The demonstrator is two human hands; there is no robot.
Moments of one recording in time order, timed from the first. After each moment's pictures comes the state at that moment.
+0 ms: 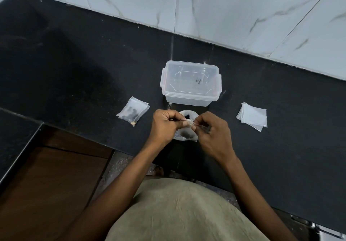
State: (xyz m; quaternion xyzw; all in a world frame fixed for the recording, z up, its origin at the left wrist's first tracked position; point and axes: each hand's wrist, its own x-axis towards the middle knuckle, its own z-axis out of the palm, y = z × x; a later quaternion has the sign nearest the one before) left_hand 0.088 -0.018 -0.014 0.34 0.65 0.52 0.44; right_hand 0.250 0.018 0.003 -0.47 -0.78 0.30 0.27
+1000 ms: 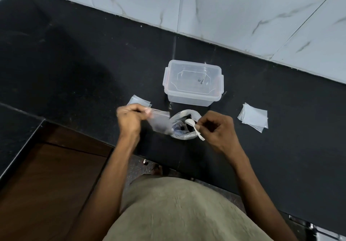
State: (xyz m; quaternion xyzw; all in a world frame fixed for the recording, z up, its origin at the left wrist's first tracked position) left_hand 0.021 -0.044 -0.006 0.20 0.68 0.61 0.35; right_hand 0.260 0.032 0.005 -0.39 -0.78 0.39 0.28
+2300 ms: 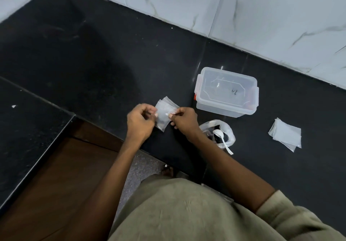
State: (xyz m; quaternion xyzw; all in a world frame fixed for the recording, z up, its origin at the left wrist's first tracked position) left_hand -0.064 -0.067 -0.063 0.31 0.79 0.47 0.22; right_hand 0.066 0.035 -0.061 -0.54 -0.61 0.56 0.14
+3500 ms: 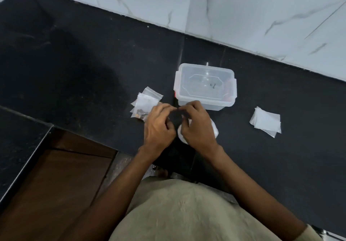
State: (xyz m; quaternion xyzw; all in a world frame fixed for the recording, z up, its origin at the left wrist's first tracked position) left_hand 0.028 -0.031 -0.049 0.54 0.73 0.41 0.09; right_hand 0.158 0.032 -0.023 -0.42 -0.82 0.28 0.29
